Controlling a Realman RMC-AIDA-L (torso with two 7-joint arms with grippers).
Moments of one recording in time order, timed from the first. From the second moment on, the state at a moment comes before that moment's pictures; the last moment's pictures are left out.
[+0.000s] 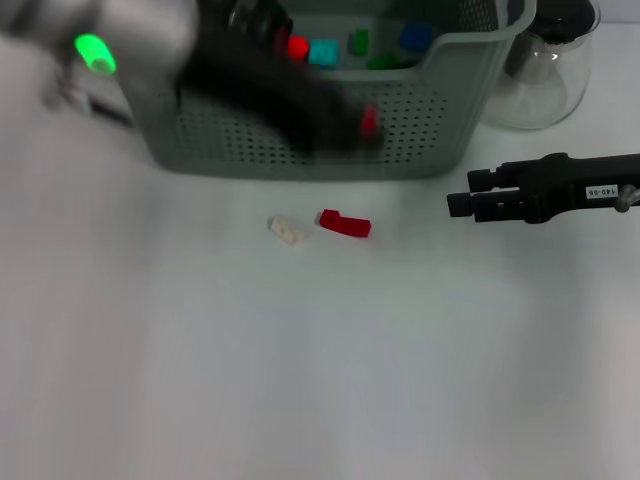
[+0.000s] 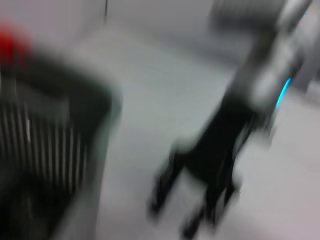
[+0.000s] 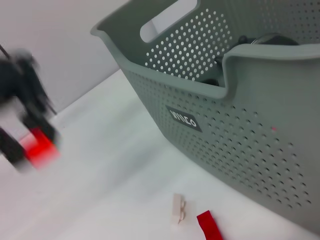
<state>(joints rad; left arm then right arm) -0.66 -2.16 1.06 1.59 2.17 1.80 -2.31 0.60 1.99 -0.93 -0.62 -2.00 -1.44 1.77</state>
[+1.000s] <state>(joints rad) -1.10 -2.13 1.06 0.86 2.67 1.05 -2.36 0.59 1.99 -0.93 -0.61 -2.00 -1.43 1.76</state>
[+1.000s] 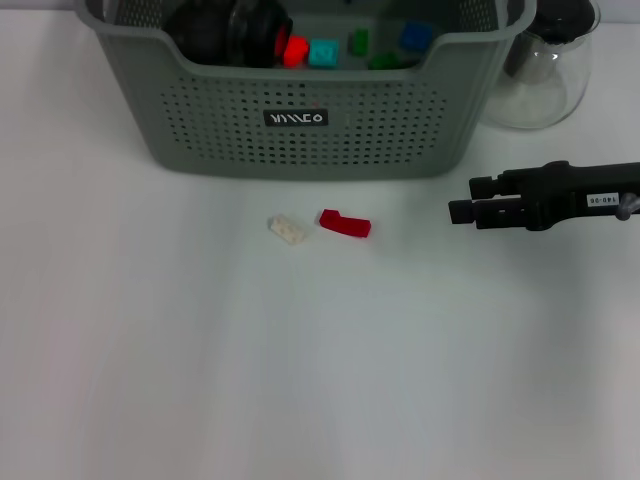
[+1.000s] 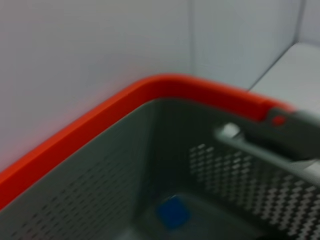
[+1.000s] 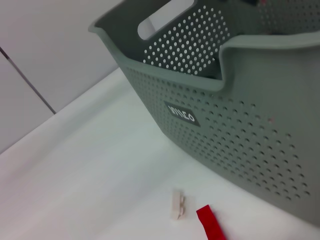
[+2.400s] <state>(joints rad) -0.73 -2.16 0.96 1.58 2.08 1.47 -2.30 0.59 1.99 -0.93 -0.61 -2.02 -1.42 1.76</state>
